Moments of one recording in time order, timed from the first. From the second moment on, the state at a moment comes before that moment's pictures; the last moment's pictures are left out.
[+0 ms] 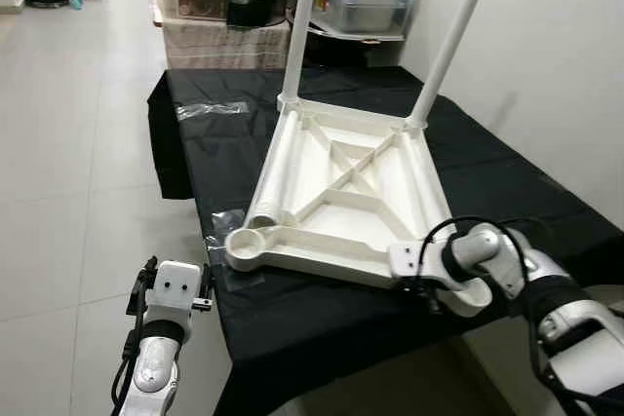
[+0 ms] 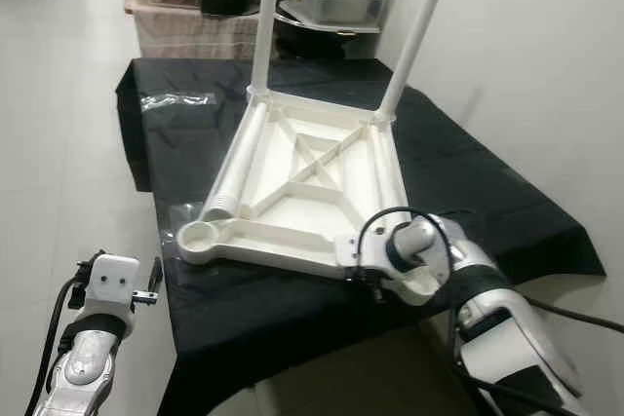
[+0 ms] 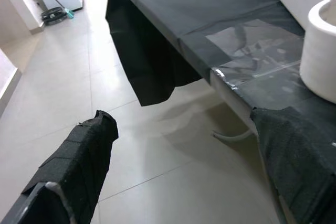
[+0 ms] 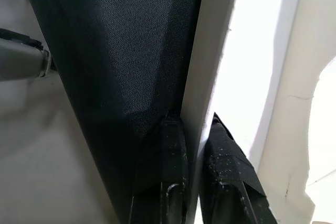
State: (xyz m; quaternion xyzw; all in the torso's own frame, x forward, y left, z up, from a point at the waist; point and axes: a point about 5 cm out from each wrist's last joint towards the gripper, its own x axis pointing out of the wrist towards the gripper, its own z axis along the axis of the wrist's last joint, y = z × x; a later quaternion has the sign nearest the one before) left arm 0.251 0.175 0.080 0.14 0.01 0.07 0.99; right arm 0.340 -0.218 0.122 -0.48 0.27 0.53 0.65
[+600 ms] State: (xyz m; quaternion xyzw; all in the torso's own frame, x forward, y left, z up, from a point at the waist) left arm 0.251 0.175 0.080 0.14 0.02 0.07 0.99; right arm 0.336 -0.230 0.121 -0.50 0.24 0.54 0.63
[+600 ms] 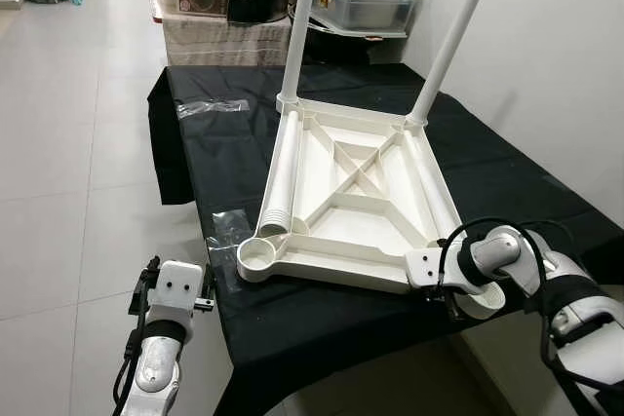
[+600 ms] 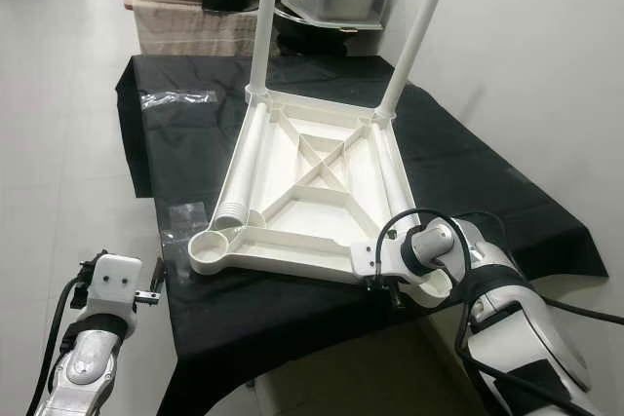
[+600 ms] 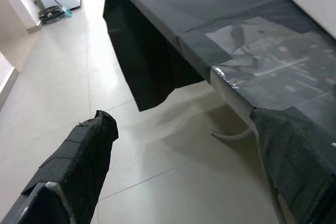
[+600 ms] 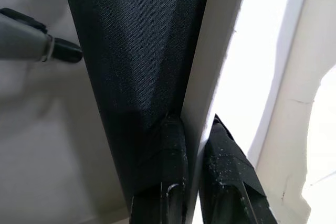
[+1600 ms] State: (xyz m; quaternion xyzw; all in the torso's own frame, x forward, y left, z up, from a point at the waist) left arm 0.253 0.171 0.081 0.14 0.01 0.07 0.99; right arm 0.364 -0.147 0.180 -0.23 -0.02 0.56 0.80
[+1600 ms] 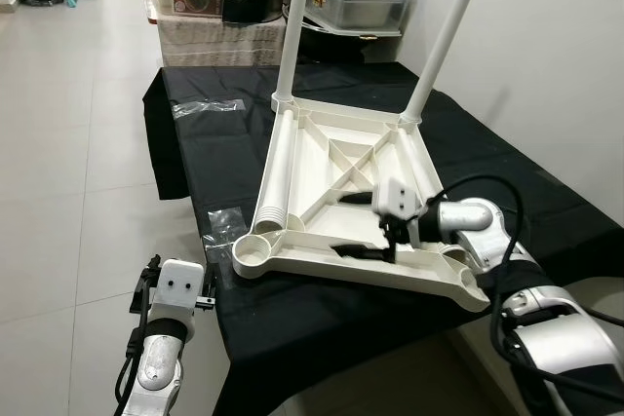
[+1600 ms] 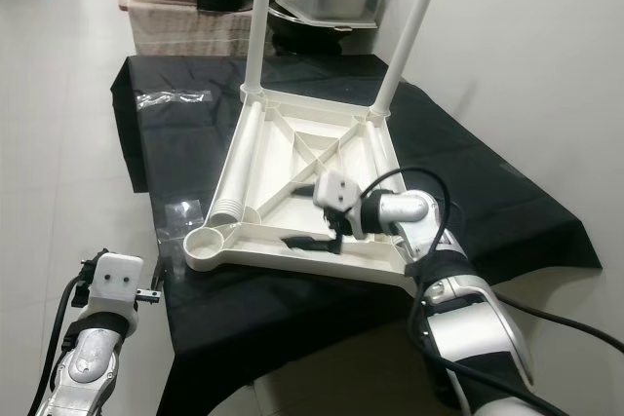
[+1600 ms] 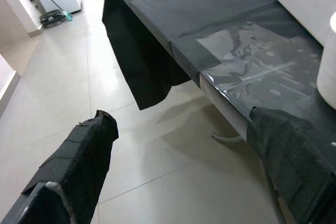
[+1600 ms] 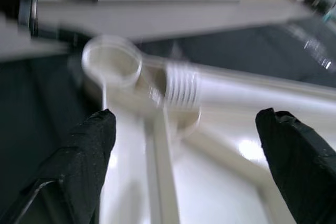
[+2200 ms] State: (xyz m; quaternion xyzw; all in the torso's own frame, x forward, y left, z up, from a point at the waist) left arm 0.253 0.169 0.080 0.14 0.01 0.07 0.99; right arm 0.345 -0.098 0.113 -0.12 0.11 0.54 0.82
